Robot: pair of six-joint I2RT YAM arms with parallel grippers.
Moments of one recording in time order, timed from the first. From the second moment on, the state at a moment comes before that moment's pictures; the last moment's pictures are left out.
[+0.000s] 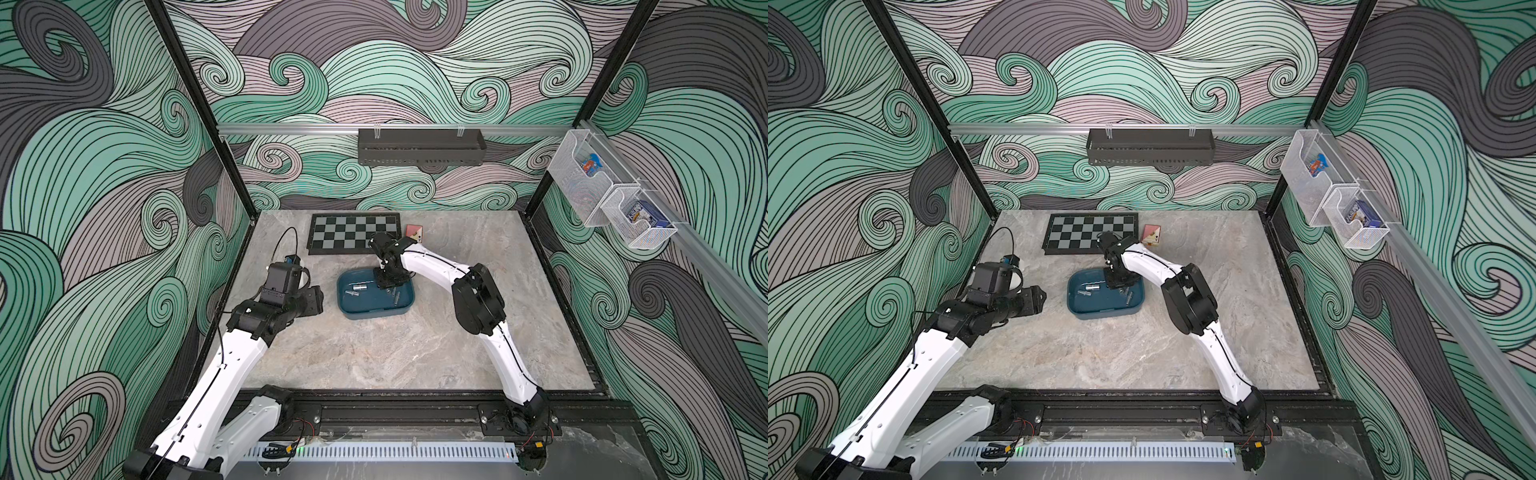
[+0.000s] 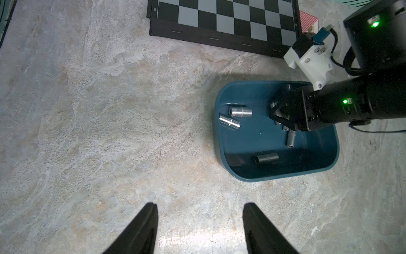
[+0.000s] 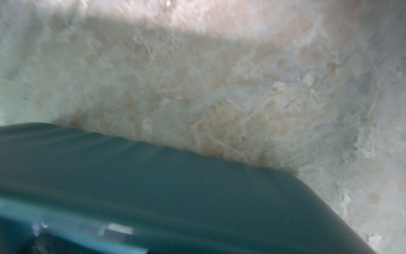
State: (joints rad) left arm -0.27 0.91 0.91 -0.86 -0.04 -0.35; right arm 0.70 2.39 2.03 -1.01 0.02 0.44
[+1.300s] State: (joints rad) left arm -0.28 0.95 0.91 -0.86 -0.04 -0.34; right arm 0.61 2.00 1.91 -1.01 0.07 0.38
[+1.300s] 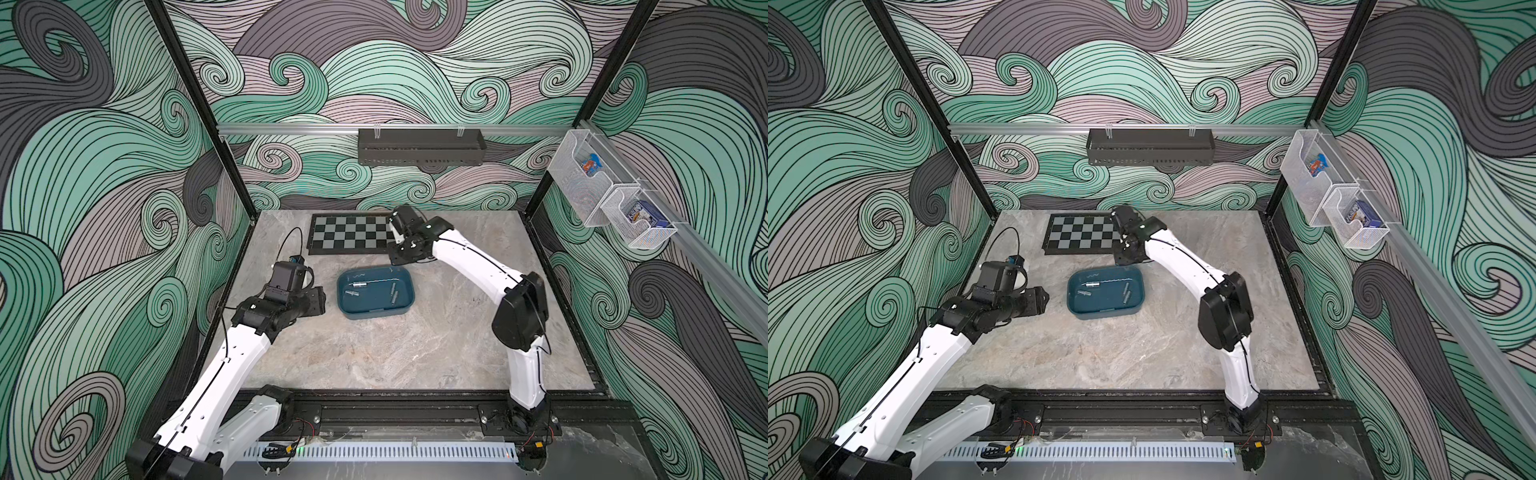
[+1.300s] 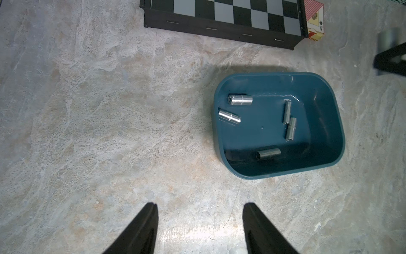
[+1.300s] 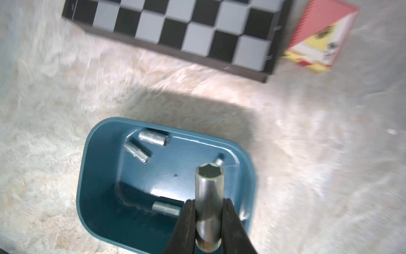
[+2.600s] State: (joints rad) left arm -0.30 0.97 0.91 -0.86 -0.04 -0.33; right arm 0.42 2.08 1.48 -0.81 0.04 0.37
